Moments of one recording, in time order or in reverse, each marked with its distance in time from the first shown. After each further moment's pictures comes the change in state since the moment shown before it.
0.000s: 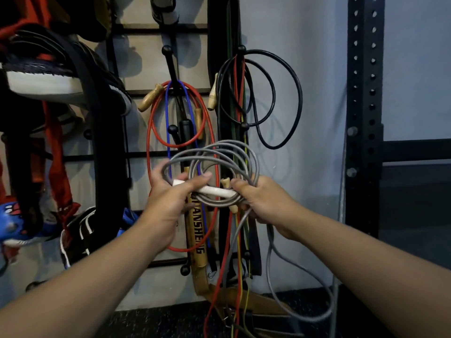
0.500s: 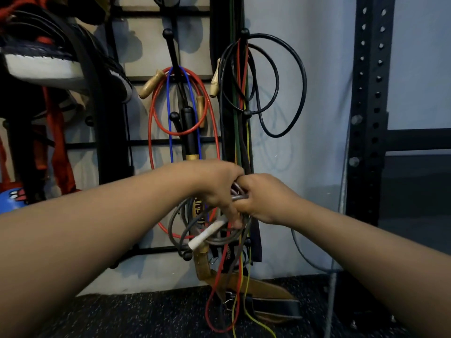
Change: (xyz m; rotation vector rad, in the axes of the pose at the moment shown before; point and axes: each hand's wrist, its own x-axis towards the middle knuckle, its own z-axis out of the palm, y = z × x) left_hand 0.006 0.047 0.051 1.572 -0.795 0.223; right_hand -0.005 0.002 0.002 -0.783 -0.136 -0.269
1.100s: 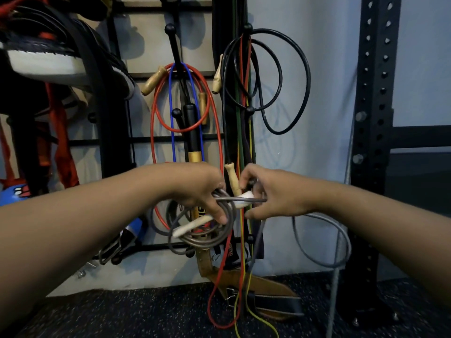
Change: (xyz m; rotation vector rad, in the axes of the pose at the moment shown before) left_hand -0.009 -0.037 0.013 -0.009 -0.118 0.060; right_hand -0.007 0.026 -0.024 0.148 -0.238 -0.081
